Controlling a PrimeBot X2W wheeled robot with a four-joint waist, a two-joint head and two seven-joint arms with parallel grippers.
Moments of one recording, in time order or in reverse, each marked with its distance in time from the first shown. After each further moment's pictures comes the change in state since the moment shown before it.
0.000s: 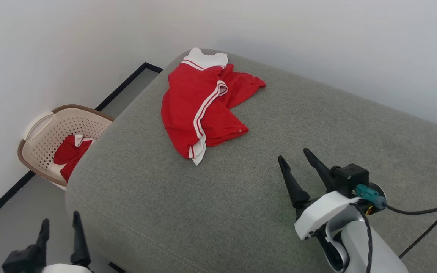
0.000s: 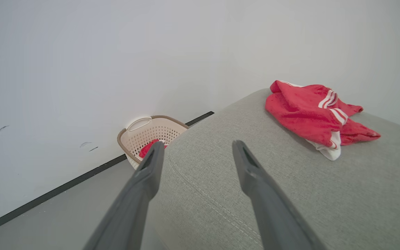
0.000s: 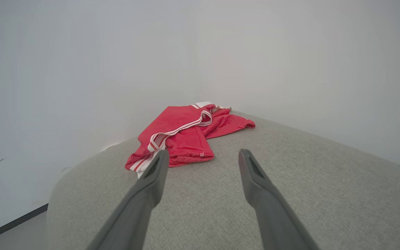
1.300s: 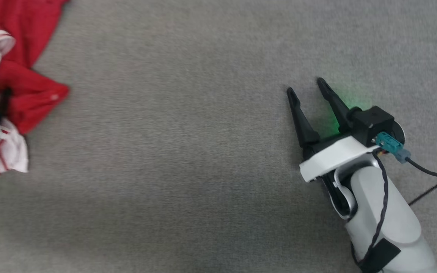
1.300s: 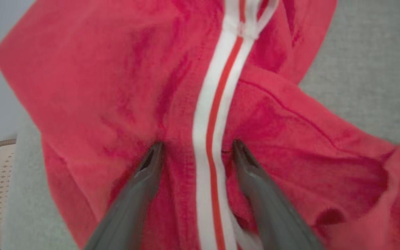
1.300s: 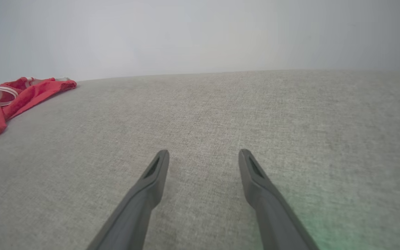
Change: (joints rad) left arm -0.958 0.660 -0.783 0.642 -0.693 -0.041 0.517; right arm -0.172 0.005 -0.078 -0.105 -0.069 0.000 -0.001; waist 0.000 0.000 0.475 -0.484
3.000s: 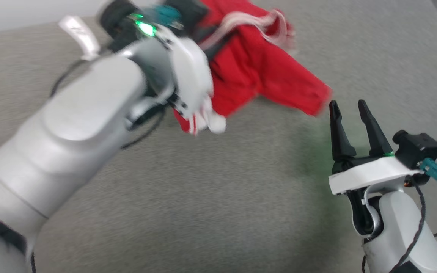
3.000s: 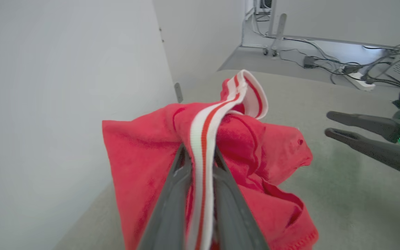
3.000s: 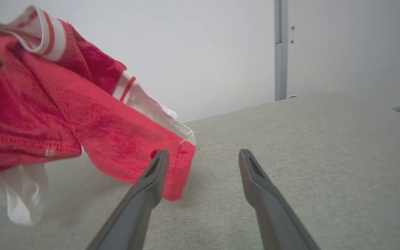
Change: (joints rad) left arm -0.344 -0.283 -0.578 -0.441 -0.003 0.001 -0.165; right arm 0.147 0.020 -0.168 -0.097 0.121 0.000 -0.001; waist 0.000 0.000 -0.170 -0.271
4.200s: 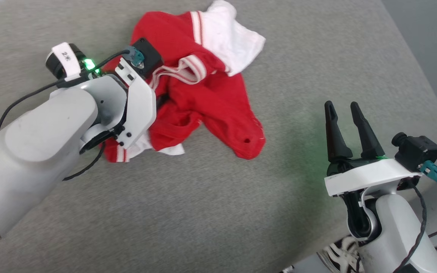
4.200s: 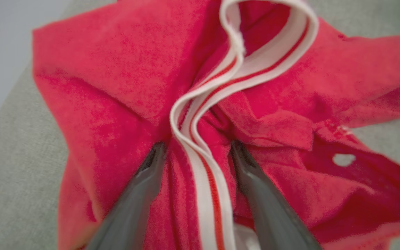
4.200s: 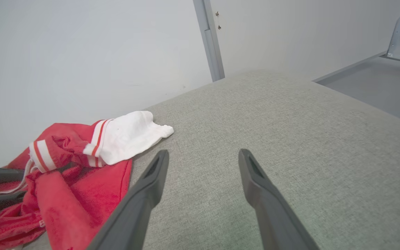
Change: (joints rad) left arm 0.049 0.168 -0.147 0.039 0.027 -0.001 0.256; right arm 0.009 0.001 0.049 -0.020 0.155 0.000 0.000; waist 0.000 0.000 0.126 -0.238
